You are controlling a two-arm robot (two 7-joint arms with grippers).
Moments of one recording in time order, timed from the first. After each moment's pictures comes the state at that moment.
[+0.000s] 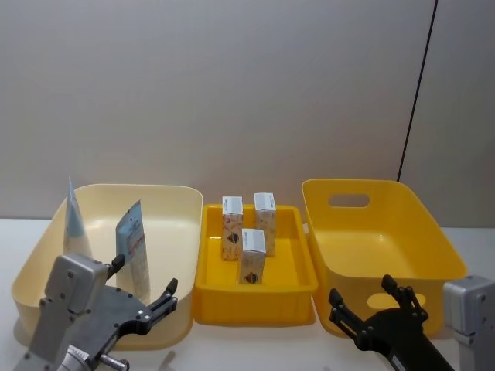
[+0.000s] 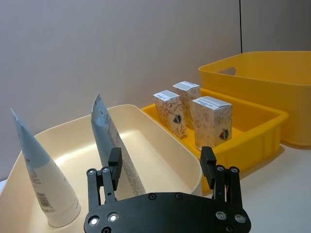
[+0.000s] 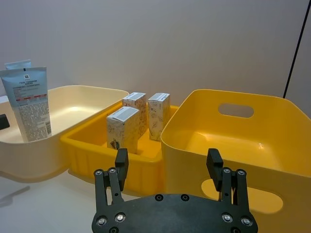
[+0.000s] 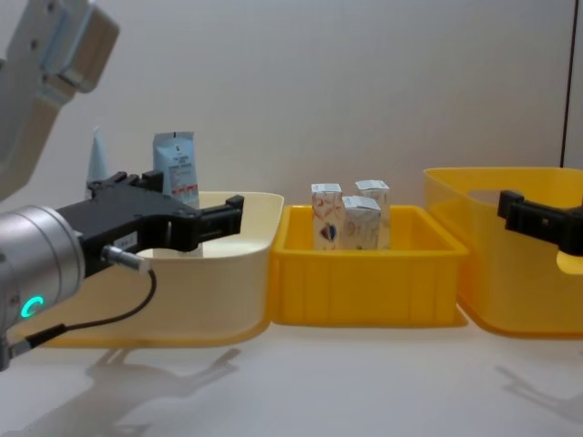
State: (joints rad) left arm -0.21 0.40 0.41 -1.65 -0.24 0.01 -0.03; right arm -0.01 0.34 -0.23 -1.77 0.29 0.03 0.07
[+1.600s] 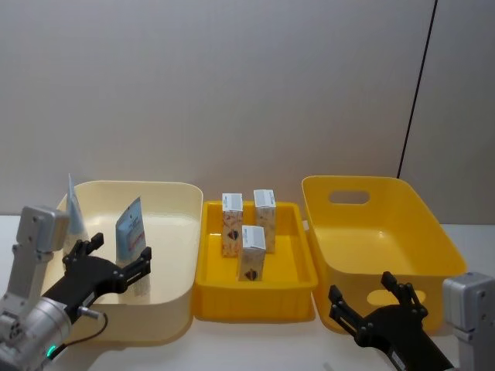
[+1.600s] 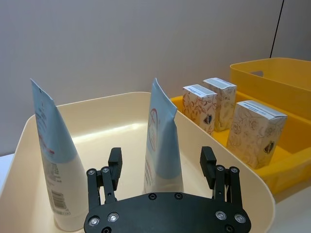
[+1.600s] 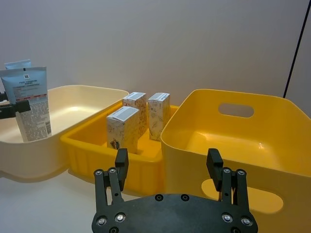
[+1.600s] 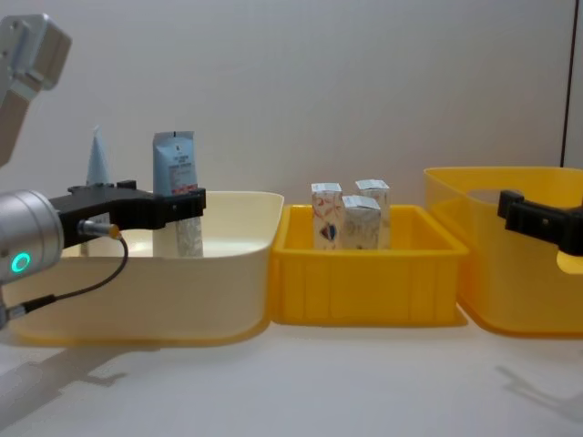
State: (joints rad) left arm -0.38 0.33 0.32 -1.39 -0.39 0.06 -0.20; right arm -0.01 0.34 -0.23 -1.77 0.29 0.03 0.07
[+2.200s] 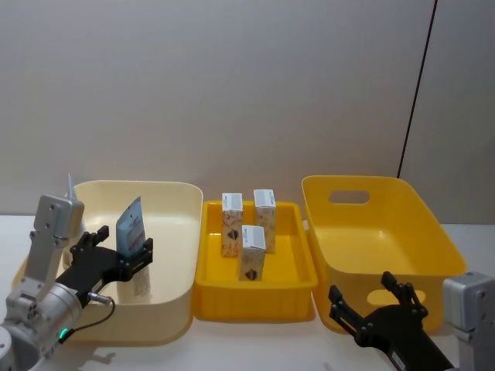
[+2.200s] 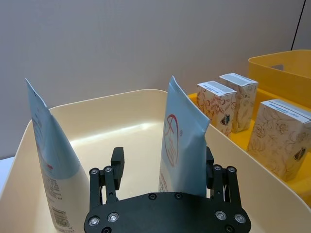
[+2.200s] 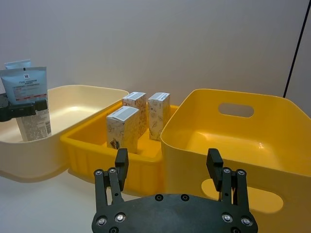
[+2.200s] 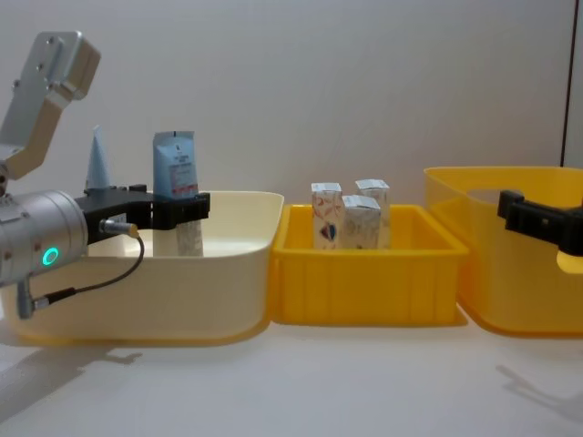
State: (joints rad) left arm -0.48 0.28 0.34 -1.24 -0.34 0.05 -0.19; right arm -0.01 0.34 -0.23 -1.77 0.29 0.03 0.07
